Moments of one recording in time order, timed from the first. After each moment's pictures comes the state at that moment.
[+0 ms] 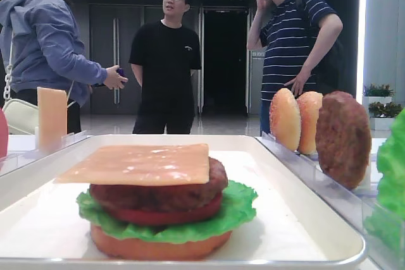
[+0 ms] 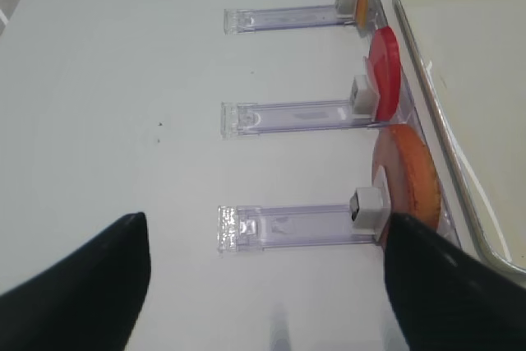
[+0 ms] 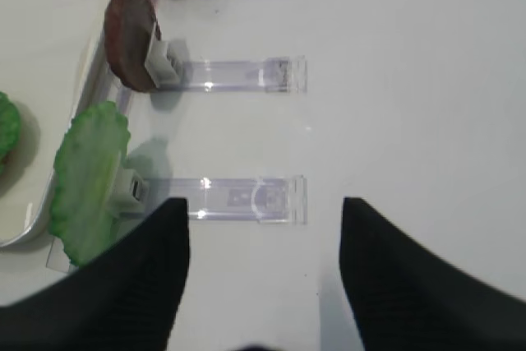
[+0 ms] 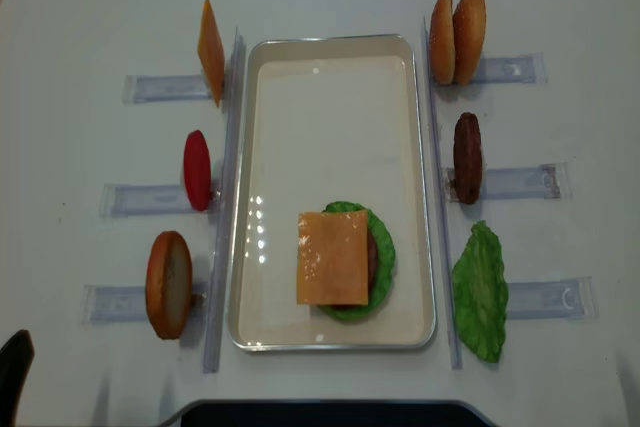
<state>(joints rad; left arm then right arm) -0.03 -0.02 -0.47 0.08 1.11 0.00 0.04 0.14 -0.50 0.15 1.14 -0.06</state>
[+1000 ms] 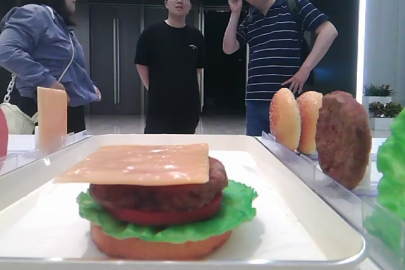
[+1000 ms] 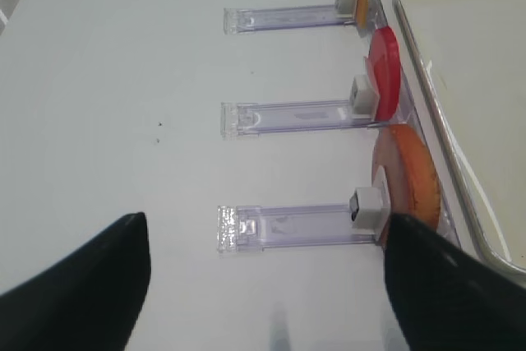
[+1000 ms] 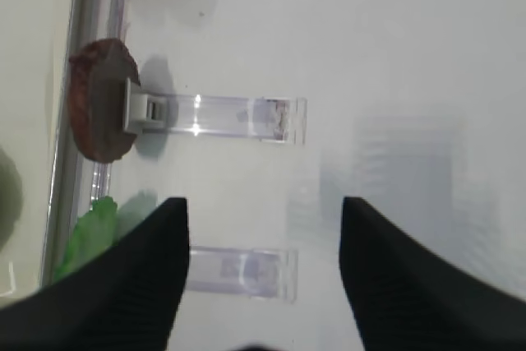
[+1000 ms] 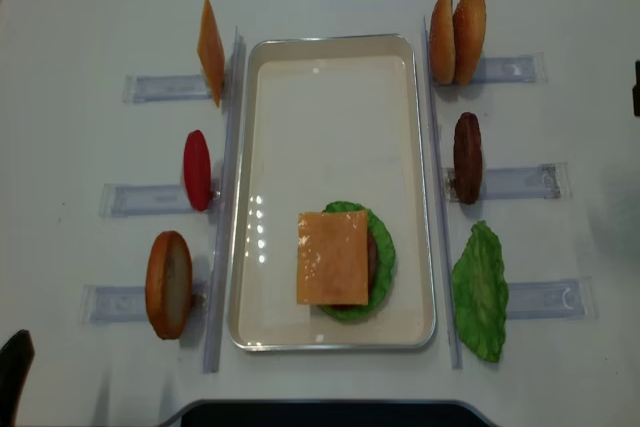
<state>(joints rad) -0.03 -0.02 -0.47 0.08 1.11 0.00 0.04 1.13 -1.08 0.15 1.15 -0.12</state>
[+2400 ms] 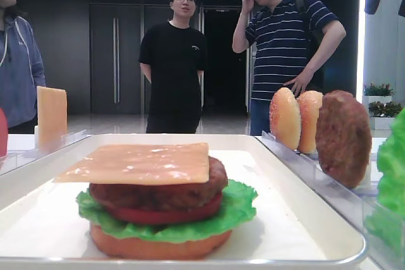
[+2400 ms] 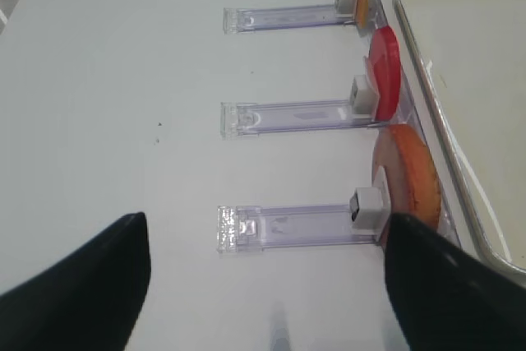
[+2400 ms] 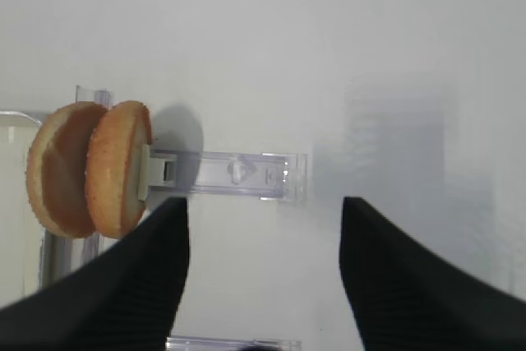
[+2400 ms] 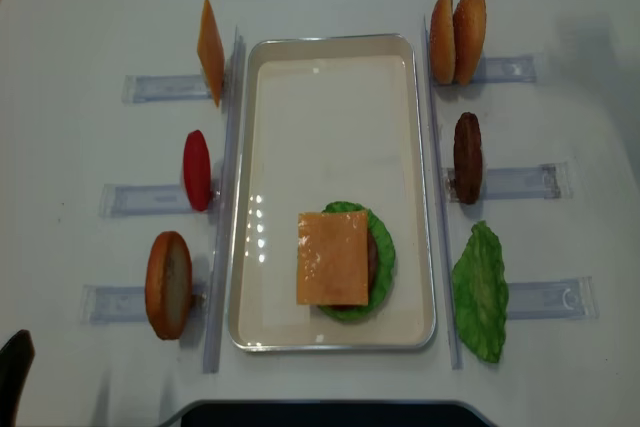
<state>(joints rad) -0.03 -0.02 -0.47 0.08 1.11 0.00 0.06 1.86 -1.85 0.11 1.22 -0.05</state>
